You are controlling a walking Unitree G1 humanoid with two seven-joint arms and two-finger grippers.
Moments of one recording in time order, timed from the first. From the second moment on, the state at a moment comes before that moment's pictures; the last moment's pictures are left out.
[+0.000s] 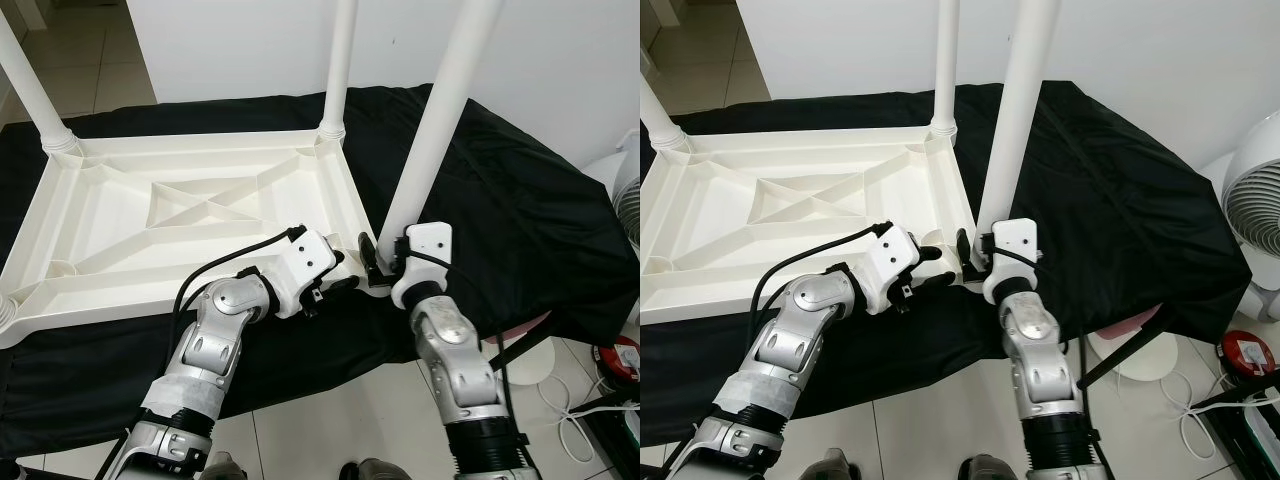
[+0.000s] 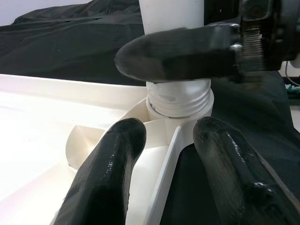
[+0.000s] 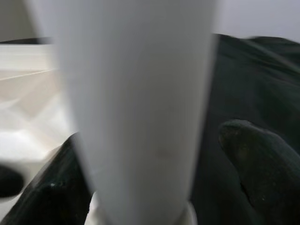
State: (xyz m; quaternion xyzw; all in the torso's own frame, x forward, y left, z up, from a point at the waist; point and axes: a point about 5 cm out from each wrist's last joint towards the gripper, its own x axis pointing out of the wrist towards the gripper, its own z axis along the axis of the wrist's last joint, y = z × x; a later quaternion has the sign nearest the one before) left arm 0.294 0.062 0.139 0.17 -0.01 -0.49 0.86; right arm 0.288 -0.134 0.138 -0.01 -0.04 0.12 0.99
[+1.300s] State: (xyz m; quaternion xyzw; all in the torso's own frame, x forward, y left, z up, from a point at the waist) left arm 0.301 0.061 0.149 0.18 -0.02 -0.48 0.86; right arm 0.322 -0.158 0.136 -0.08 0.00 0.42 0.90
